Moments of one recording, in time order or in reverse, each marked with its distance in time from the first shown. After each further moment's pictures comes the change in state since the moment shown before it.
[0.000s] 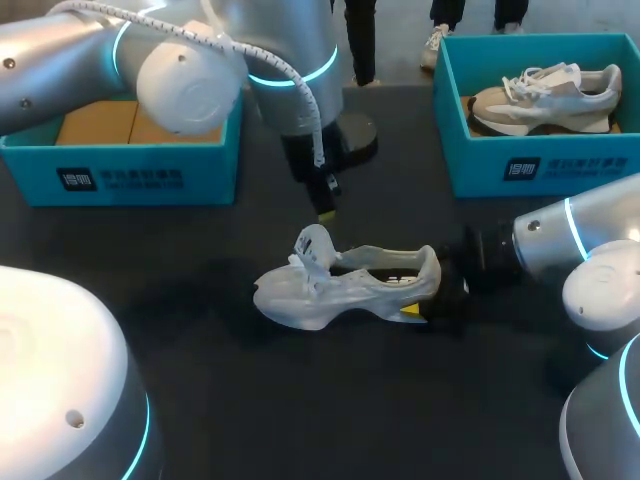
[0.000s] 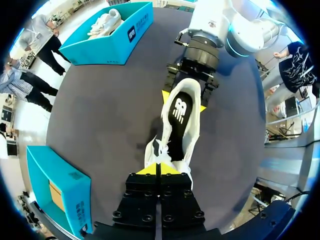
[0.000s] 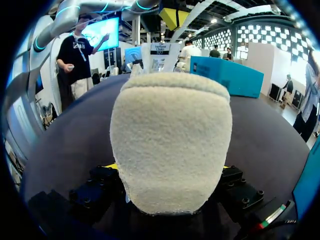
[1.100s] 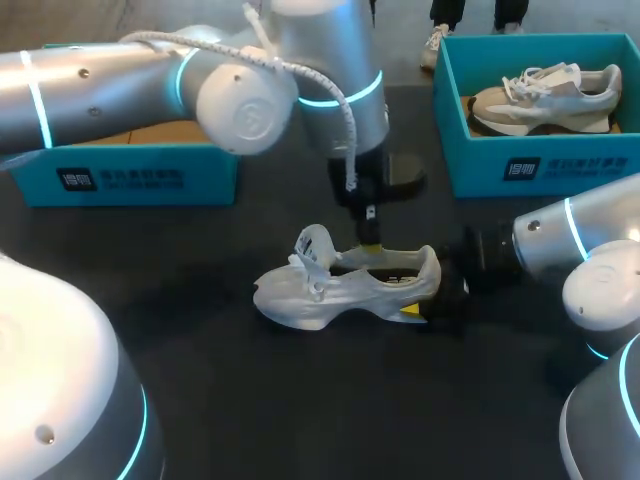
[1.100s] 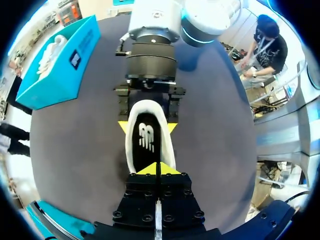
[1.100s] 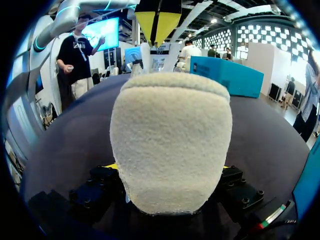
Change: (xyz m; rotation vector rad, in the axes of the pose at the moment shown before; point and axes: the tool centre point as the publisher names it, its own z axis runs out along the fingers) left arm 0.050 -0.053 0.051 0.042 0.180 0.332; right arm 0.000 0.000 0.000 0.000 0.000 0.000
